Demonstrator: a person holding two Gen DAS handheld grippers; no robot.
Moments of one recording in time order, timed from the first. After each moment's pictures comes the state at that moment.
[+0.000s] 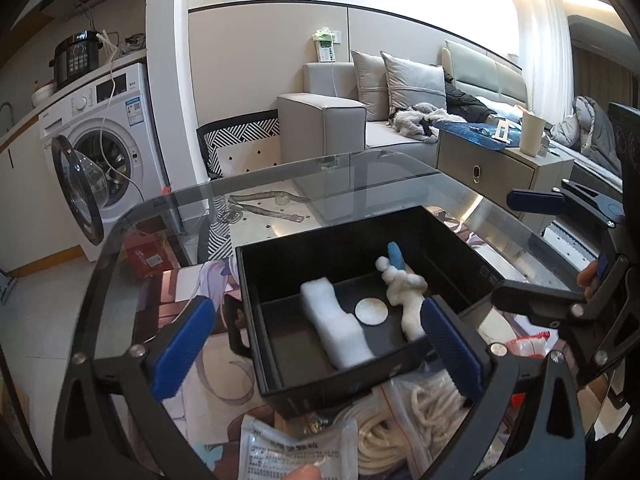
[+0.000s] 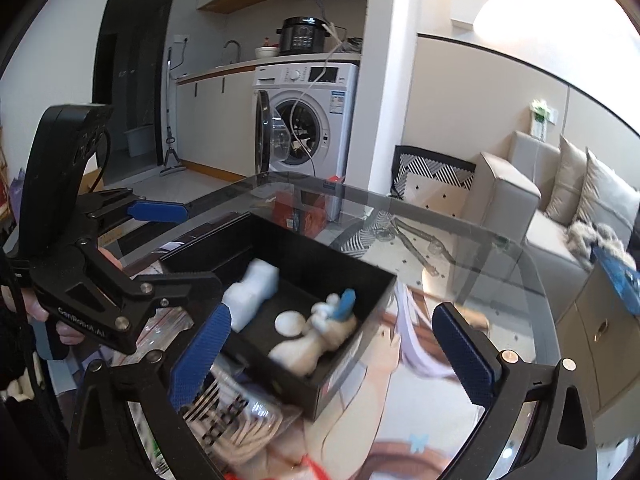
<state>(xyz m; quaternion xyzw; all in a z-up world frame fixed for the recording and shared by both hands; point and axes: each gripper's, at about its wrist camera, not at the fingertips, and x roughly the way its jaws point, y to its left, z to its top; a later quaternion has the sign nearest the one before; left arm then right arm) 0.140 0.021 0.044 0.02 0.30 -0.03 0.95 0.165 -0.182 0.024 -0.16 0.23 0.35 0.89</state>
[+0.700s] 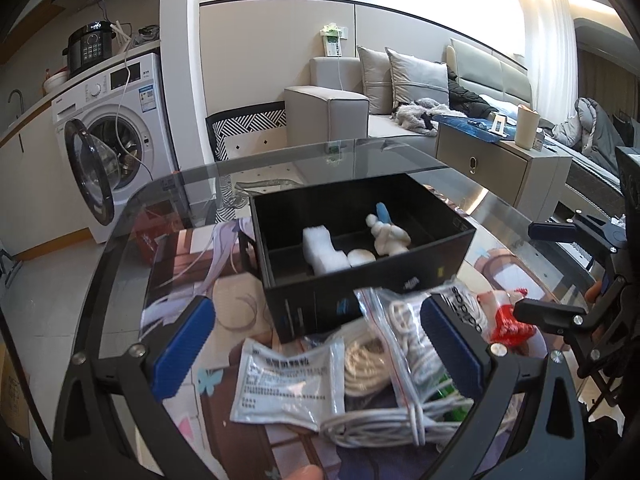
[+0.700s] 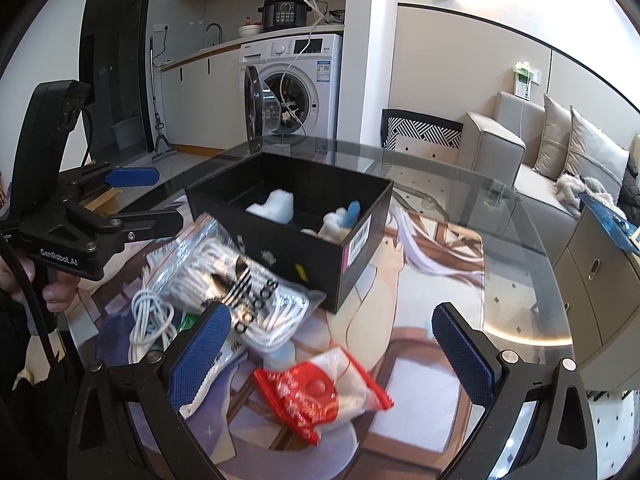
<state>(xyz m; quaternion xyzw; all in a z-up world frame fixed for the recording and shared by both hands) 0.077 0.021 0.041 0.00 0.31 -0.02 0.95 0.107 -0.220 -0.008 -0.16 0.29 0.33 0.88</state>
